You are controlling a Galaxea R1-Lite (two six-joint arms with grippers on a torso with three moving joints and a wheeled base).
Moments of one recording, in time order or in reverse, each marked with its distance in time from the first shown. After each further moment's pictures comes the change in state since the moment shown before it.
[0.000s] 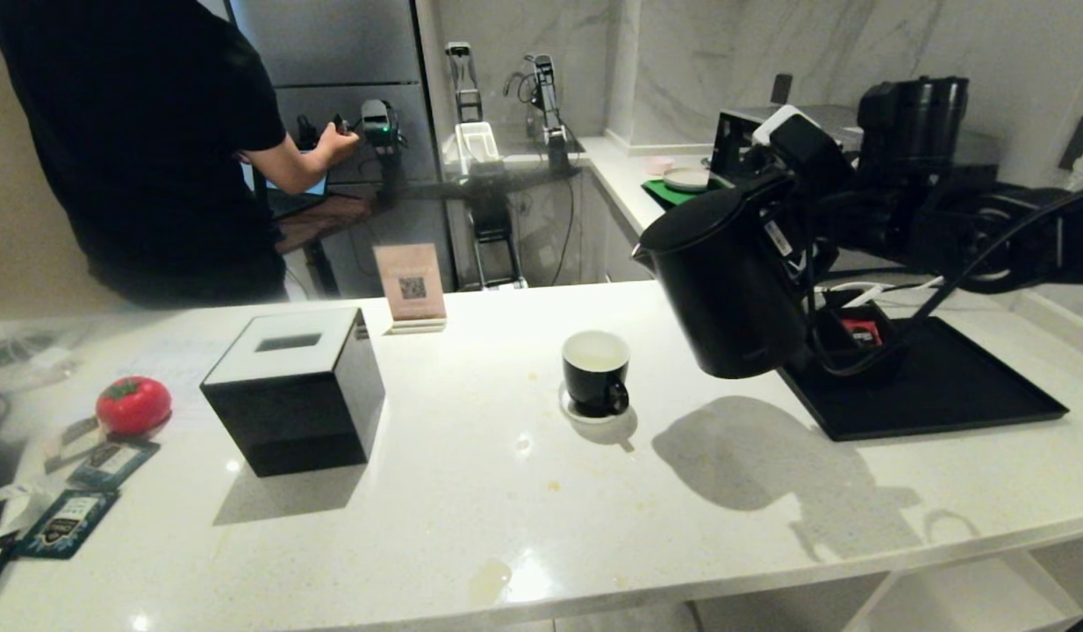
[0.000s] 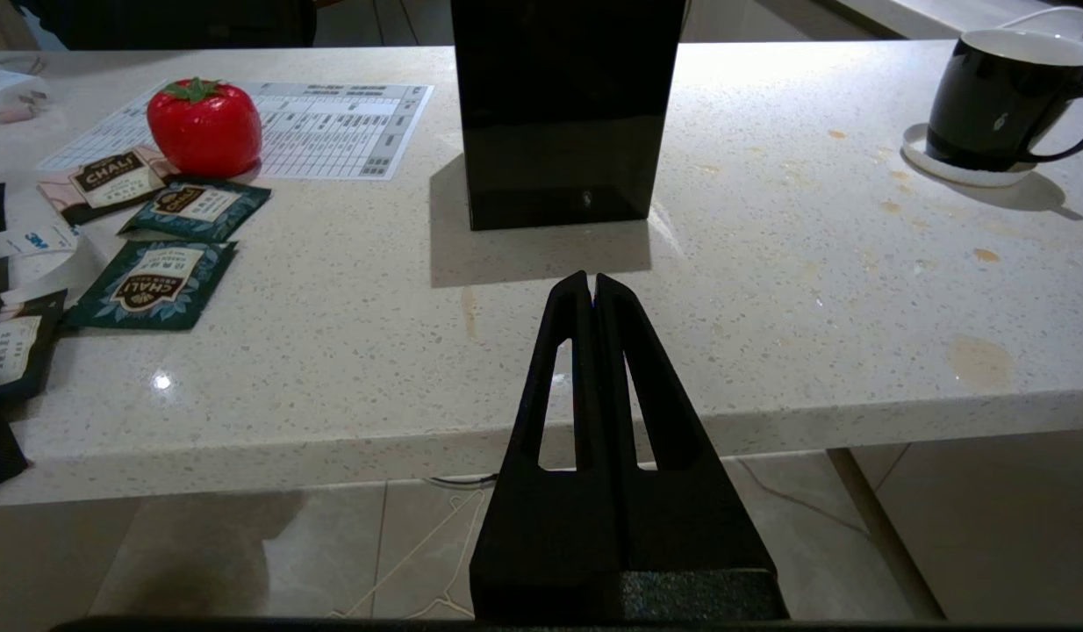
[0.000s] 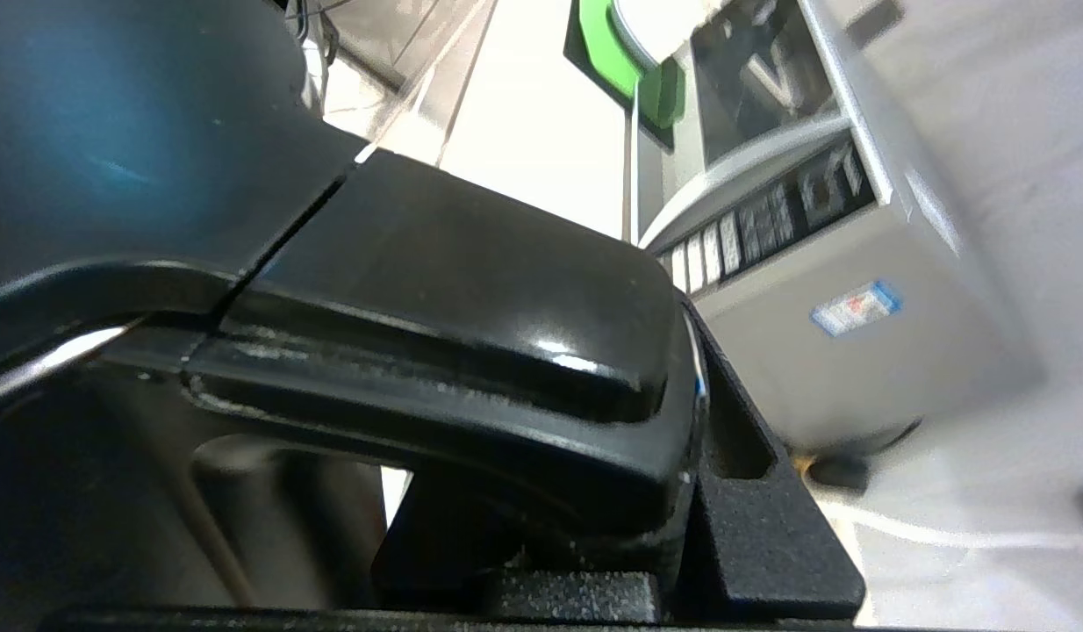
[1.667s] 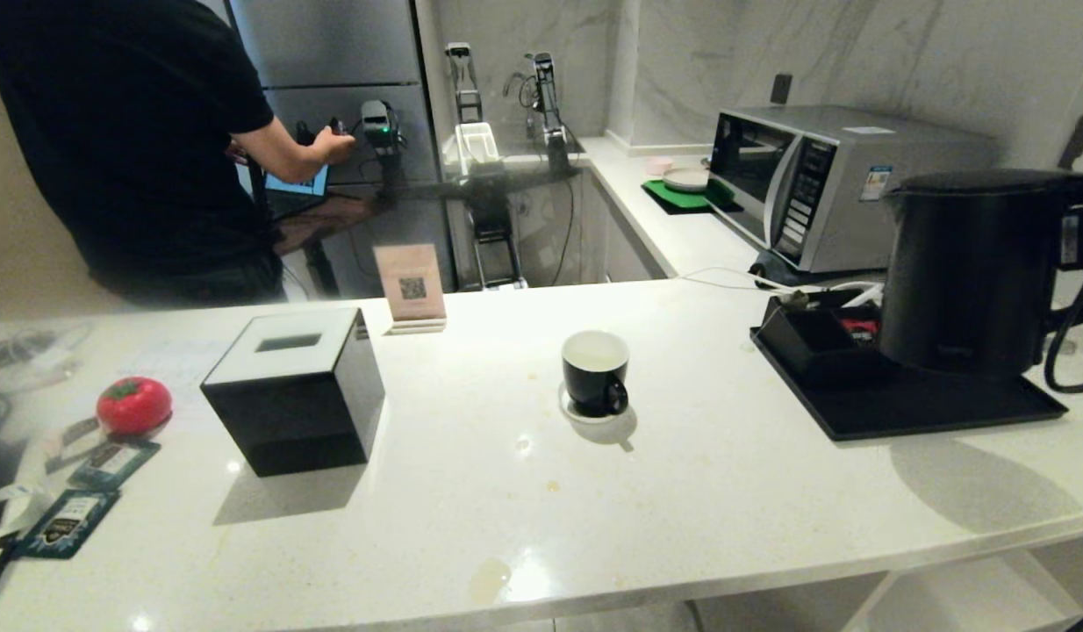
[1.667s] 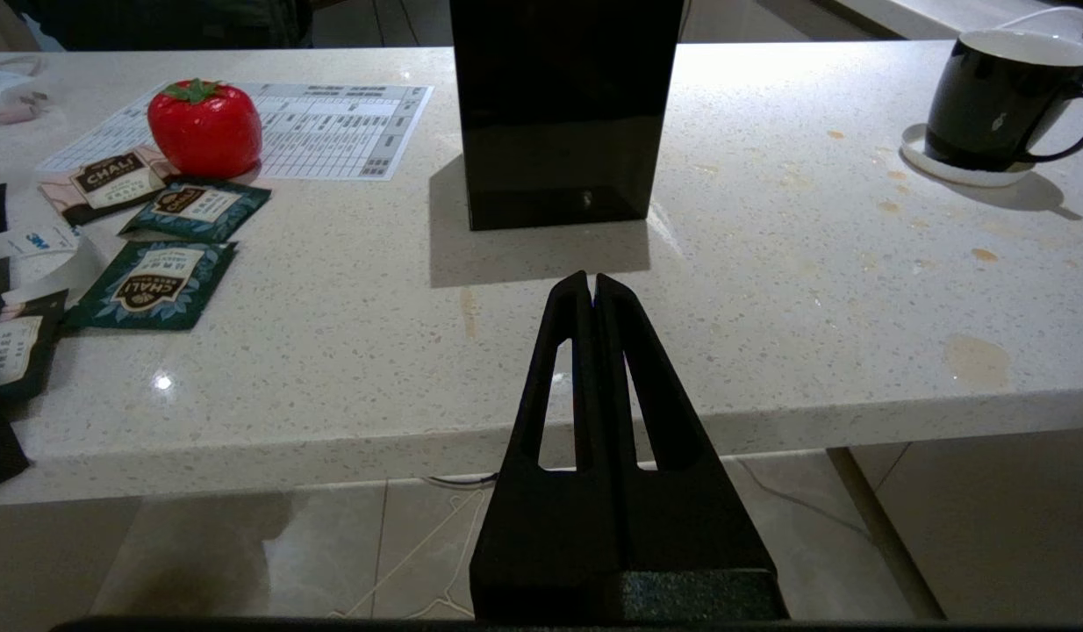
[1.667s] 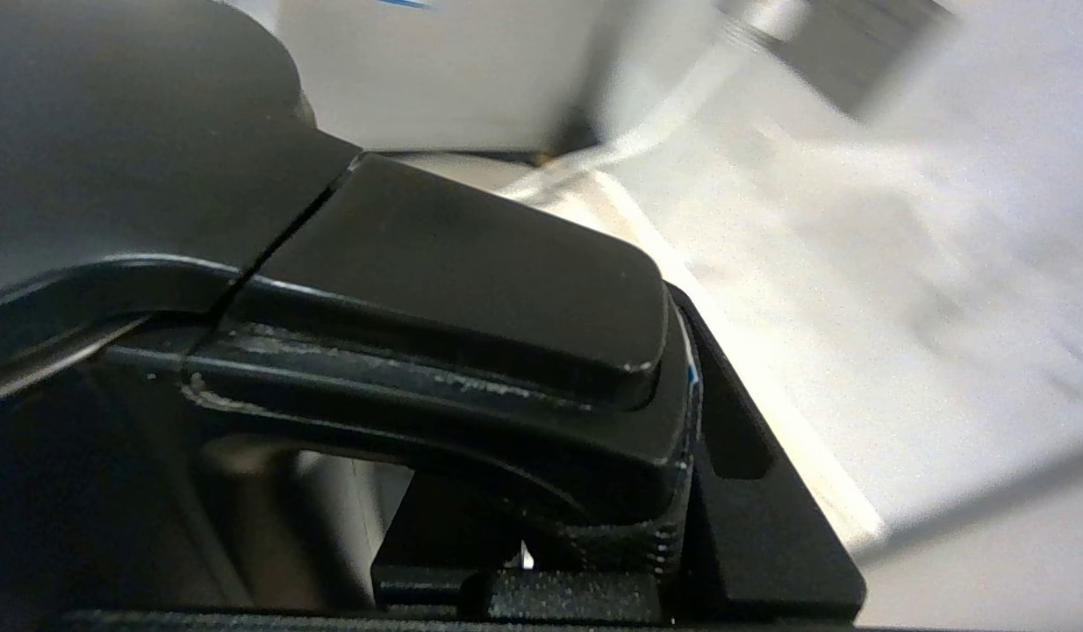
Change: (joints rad) left arm 0.000 0.000 0.000 0.000 0.000 0.000; right arm -0.498 -0.323 0.455 -0.209 -0.067 0.330
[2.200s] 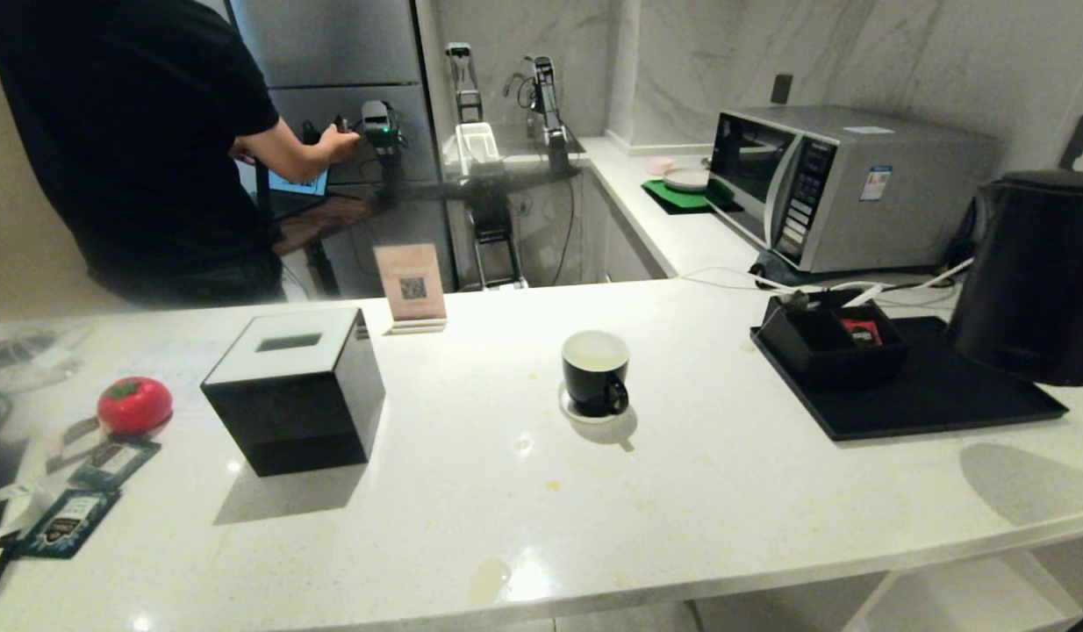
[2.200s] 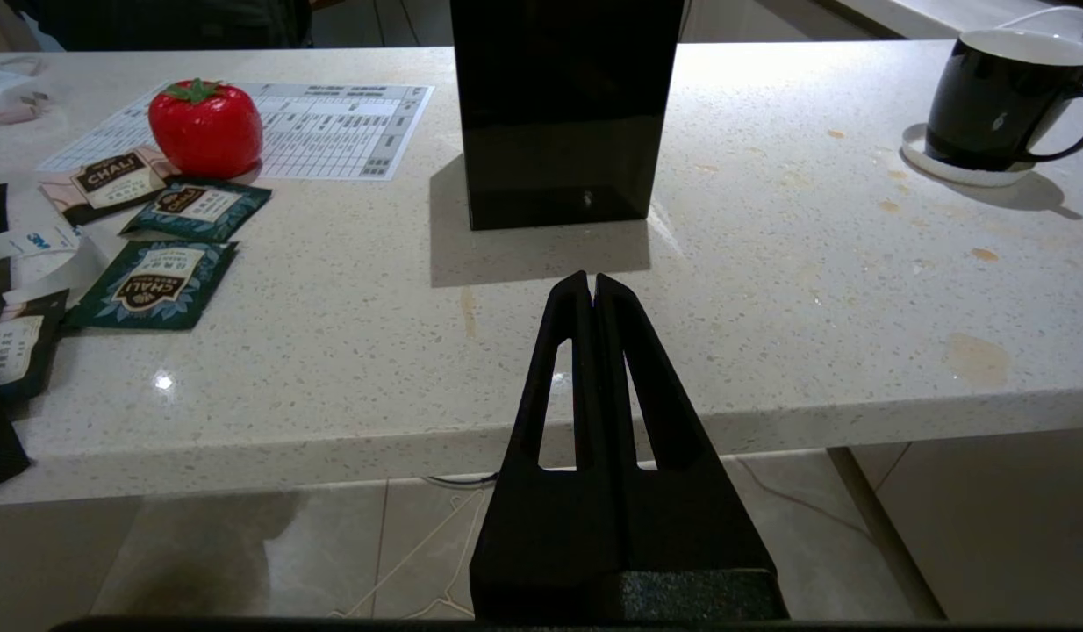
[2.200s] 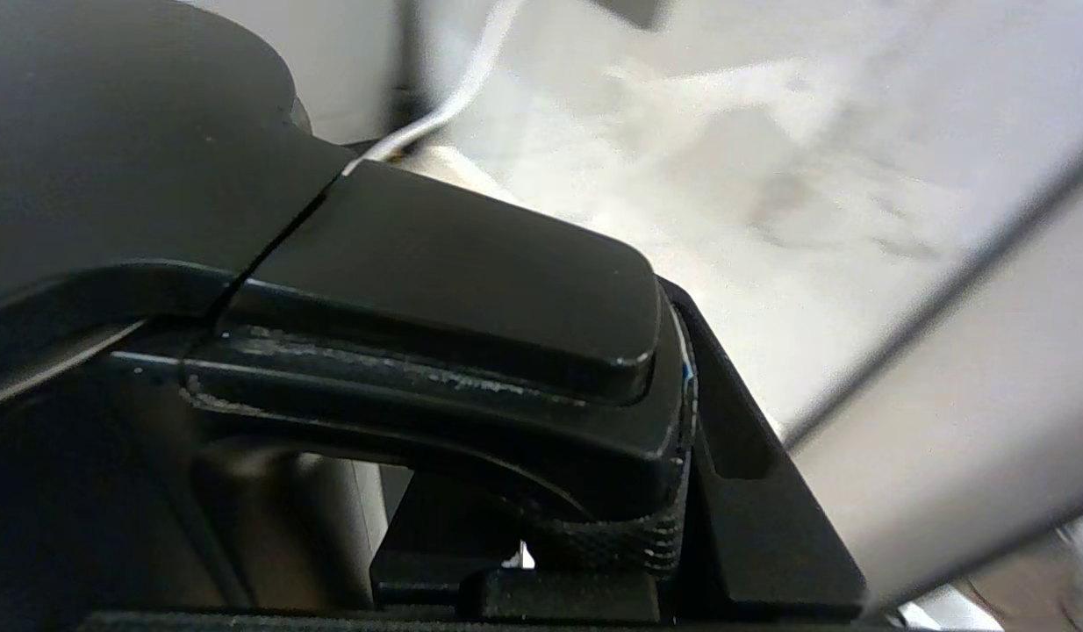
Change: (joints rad) left arm 0.000 0.000 0.000 0.000 0.000 0.000; right arm -0.195 -0.024 0.098 -0.126 0.000 0.094
